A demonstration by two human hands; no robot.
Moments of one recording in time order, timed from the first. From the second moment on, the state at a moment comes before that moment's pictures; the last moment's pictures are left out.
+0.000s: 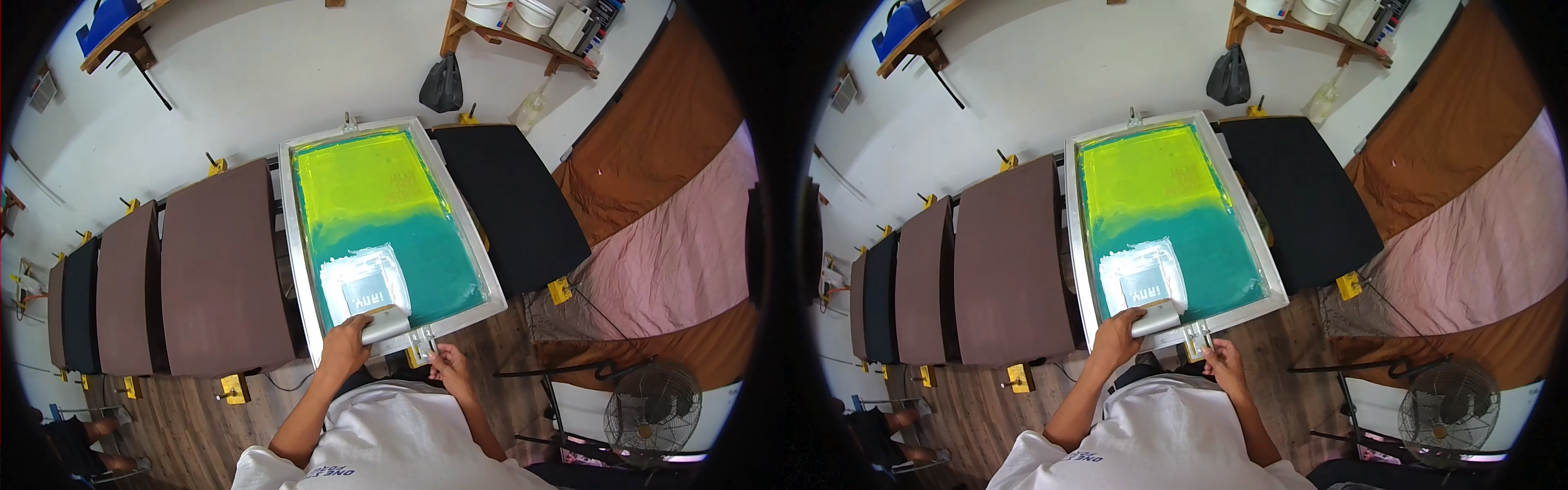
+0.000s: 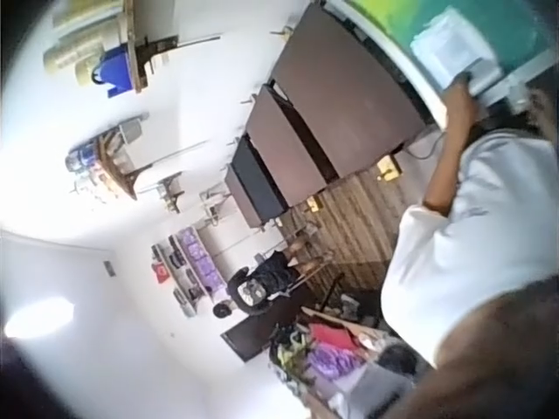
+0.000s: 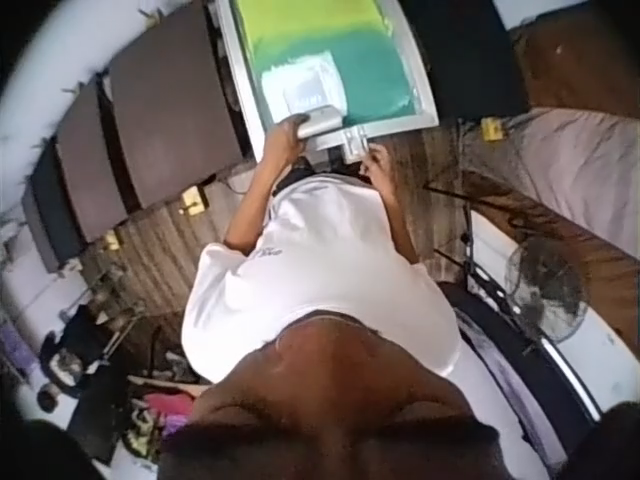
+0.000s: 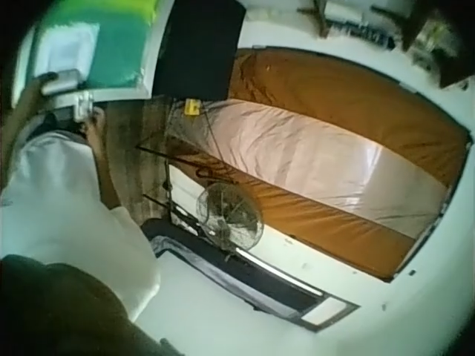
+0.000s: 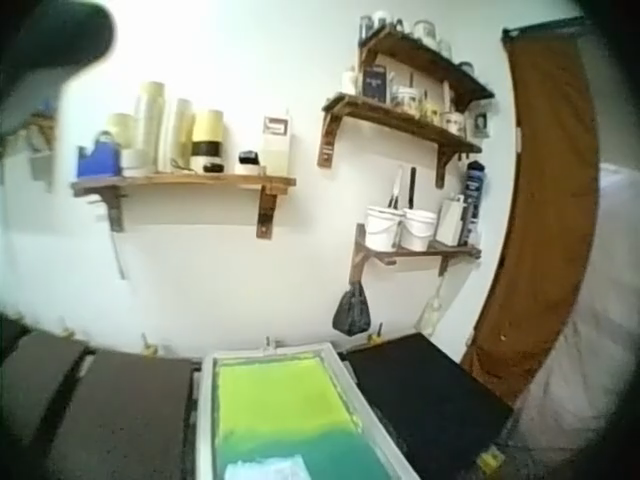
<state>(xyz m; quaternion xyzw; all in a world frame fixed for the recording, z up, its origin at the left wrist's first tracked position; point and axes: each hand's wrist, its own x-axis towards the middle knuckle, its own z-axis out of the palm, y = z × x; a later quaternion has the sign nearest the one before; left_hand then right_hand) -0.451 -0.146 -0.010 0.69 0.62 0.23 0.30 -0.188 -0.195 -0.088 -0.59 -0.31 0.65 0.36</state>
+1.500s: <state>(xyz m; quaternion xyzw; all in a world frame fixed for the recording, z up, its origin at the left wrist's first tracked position) -0.453 -0.140 0.015 0.71 0.63 0.17 0.26 -0.207 -0.196 -0.058 -0.64 -0.51 0.44 0.37</state>
